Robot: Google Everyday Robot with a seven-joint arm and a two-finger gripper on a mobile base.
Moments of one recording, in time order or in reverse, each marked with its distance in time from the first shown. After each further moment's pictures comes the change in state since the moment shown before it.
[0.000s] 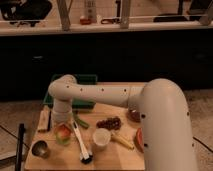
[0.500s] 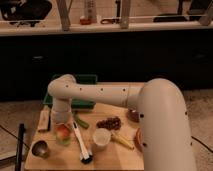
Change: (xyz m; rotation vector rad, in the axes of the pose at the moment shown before) arm 0.000 -0.004 0.000 0.003 -0.013 -0.002
